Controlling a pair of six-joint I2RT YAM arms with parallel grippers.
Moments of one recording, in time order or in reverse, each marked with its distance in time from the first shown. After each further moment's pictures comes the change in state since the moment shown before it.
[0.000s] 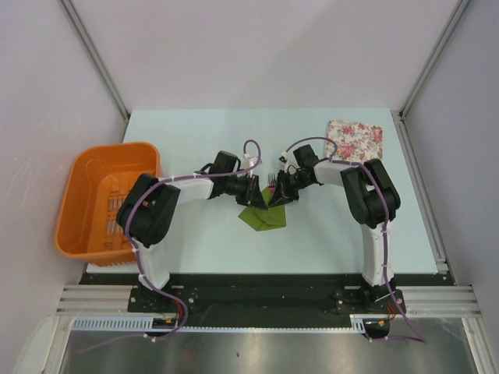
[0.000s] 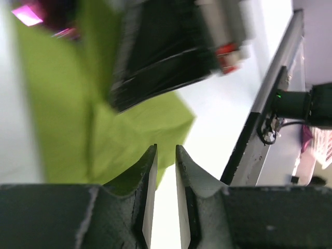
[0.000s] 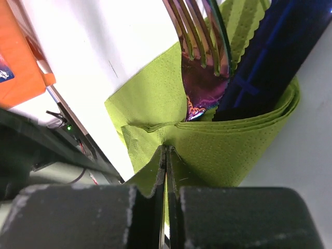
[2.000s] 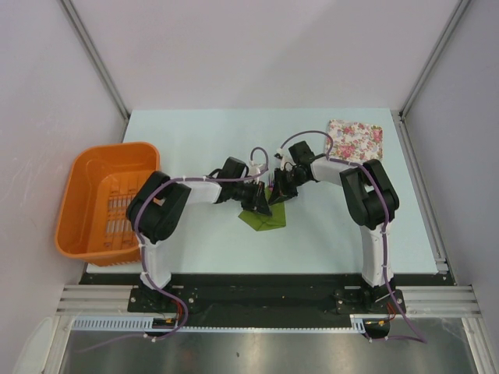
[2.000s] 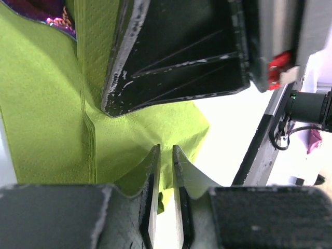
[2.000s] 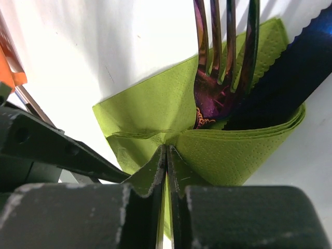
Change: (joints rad) left arm -0.069 0.074 -0.004 0.080 -0.036 -0.037; right arm 0.030 -0.007 0.060 -0.070 0.099 -0.102
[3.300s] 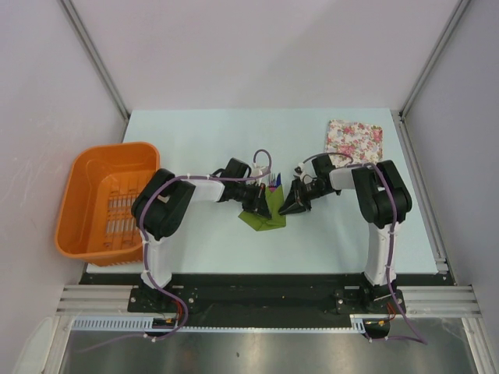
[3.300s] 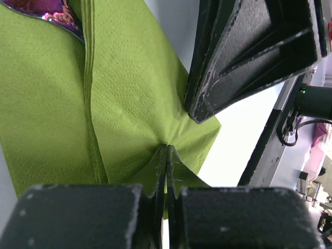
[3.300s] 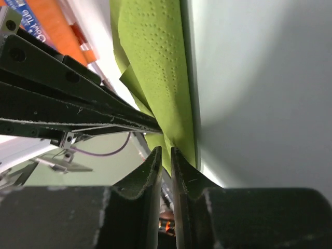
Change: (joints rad) left arm -0.008 0.049 0.042 -0.058 -0.005 0.046; right arm -0.151 -0.054 -0.247 0.102 -0.312 0.172
